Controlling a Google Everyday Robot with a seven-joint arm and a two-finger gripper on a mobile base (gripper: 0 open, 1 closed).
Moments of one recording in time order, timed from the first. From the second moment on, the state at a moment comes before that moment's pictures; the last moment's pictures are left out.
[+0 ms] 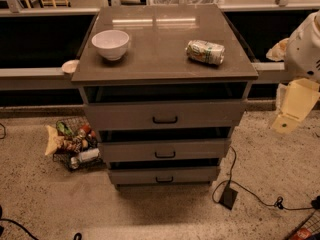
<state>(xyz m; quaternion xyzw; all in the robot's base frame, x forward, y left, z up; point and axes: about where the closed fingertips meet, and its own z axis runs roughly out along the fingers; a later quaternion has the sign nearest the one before) 0.447 -0.210 0.946 -0.60 0.78 0.01 0.17</state>
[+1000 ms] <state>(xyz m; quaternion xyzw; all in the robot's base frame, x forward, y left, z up) 0.441 -0.179 0.756 -0.67 0.72 0.08 0.17</state>
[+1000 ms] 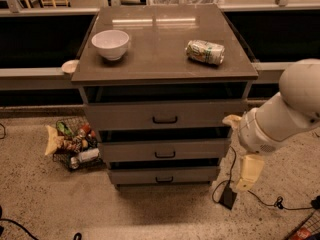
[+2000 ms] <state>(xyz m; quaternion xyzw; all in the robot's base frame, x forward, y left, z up) 0.443 -0.165 0.665 -0.67 0.71 0.13 0.16</state>
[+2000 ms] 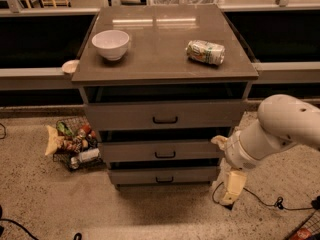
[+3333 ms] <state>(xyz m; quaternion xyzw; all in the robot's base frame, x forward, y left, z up) 0.480 -0.150 0.445 -0.74 0.63 0.21 0.15</state>
